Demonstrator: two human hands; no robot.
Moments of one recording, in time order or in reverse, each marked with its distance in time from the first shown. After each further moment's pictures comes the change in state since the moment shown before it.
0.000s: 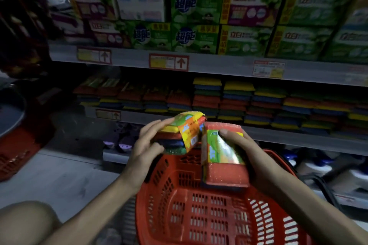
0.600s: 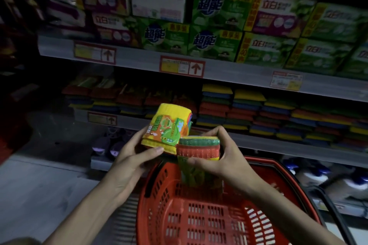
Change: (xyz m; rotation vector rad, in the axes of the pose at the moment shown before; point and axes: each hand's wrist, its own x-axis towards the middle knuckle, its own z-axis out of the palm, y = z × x) left_hand 0.021 -0.017 -0.052 -0.425 0.047 -0.318; right_hand 0.037 0.008 0.066 -0.499 0.022 -0.296
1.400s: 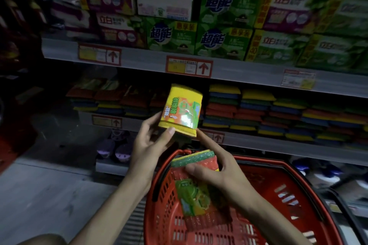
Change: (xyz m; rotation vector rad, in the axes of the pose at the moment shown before) left_hand 0.025 0.001 0.027 0.098 0.165 0.234; right_hand -0.003 0.007 0.029 0.094 -0.072 -0.072
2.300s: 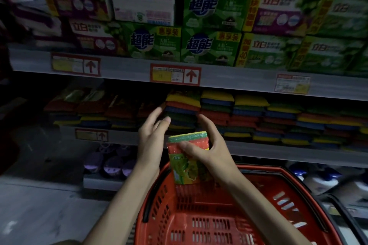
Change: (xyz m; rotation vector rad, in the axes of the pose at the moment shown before) left_hand 0.060 0.000 0.043 0.060 0.100 -0.015; right_hand 0.073 0.025 -0.023 -0.064 0.234 -0.092
